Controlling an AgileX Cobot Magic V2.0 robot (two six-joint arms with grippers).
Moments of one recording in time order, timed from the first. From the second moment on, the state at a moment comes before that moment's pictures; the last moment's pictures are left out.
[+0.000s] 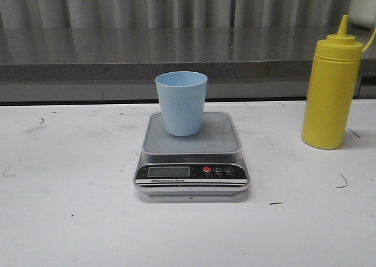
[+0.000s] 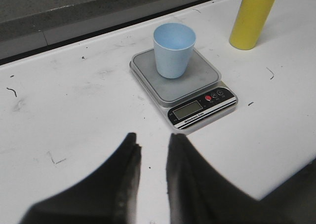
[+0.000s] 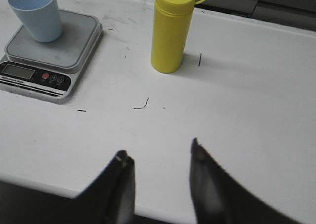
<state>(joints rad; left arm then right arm) -0.56 0.54 -0.70 0.06 0.73 -0.09 0.27 0.39 -0.82 -0.08 1.09 0.06</state>
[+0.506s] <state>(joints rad) -0.56 0.54 -0.70 0.06 0.73 -0.09 0.27 0.39 -0.82 -0.08 1.12 0.06</state>
